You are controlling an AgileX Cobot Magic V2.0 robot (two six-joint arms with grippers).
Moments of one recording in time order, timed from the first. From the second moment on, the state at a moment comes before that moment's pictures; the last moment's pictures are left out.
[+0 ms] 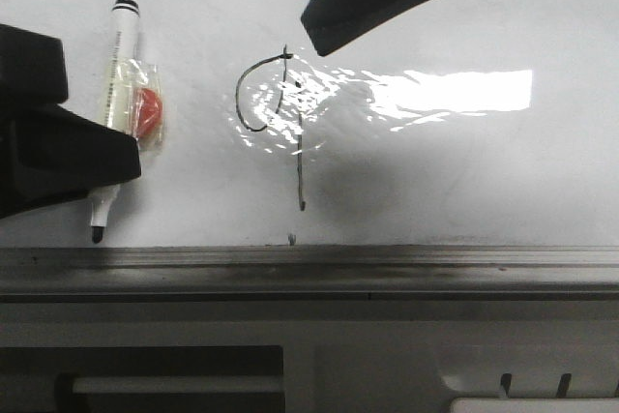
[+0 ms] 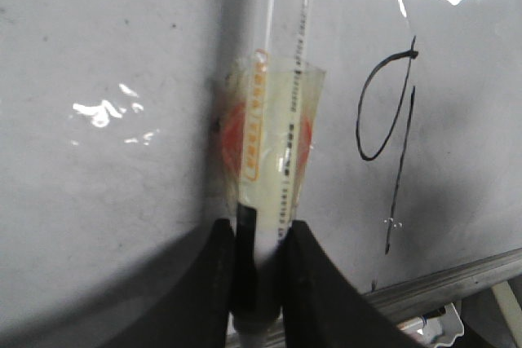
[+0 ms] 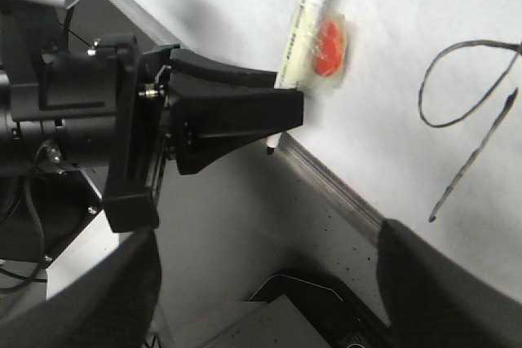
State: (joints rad) left arm -0.91 1.13 -0.28 -0.51 -0.44 -0.22; right arm 0.81 1.20 -1.00 0.40 0.62 -0.05
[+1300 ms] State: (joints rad) left arm -0.91 0.76 -0.21 -0.41 -0.31 -0.25; right arm 0.81 0.97 -0.84 0.26 0.45 -0.05
